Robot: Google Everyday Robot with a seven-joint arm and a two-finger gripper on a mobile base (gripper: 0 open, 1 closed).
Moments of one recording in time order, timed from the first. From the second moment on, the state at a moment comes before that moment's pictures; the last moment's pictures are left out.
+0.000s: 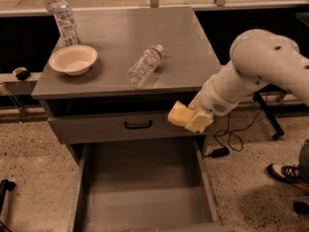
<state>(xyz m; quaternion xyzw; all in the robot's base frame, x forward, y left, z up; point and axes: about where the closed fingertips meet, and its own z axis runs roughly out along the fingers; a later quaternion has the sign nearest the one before) 0.543 -0.122 0.778 -0.62 0.76 0.08 0.21</state>
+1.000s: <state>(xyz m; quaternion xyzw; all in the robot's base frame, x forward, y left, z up) 0.545 -0.119 0.734 -0.65 0.72 0.07 0.24</state>
